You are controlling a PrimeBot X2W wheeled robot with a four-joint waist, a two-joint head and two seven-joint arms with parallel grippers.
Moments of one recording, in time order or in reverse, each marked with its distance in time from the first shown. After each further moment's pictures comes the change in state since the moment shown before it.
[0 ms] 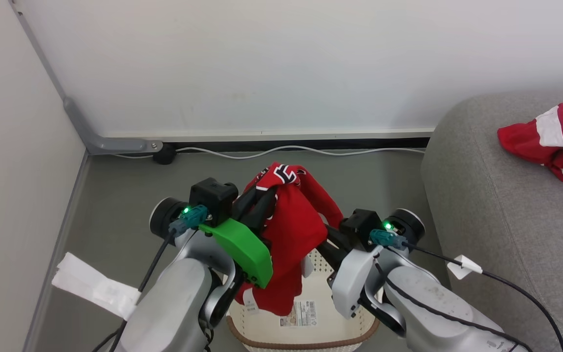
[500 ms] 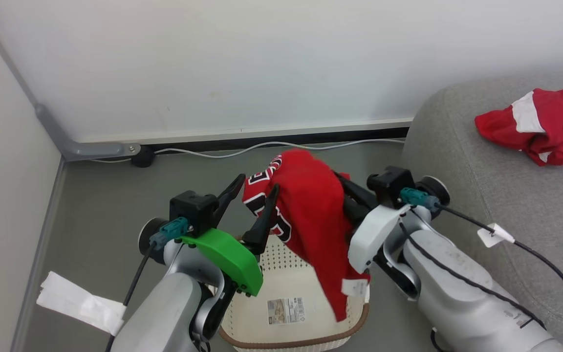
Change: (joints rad) left arm 0.075 0.009 0.055 -0.032 -0.057 0.035 -0.001; right arm -0.072 -0.008 -0.117 0.028 0.043 -0.003 -0.019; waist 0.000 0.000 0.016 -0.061
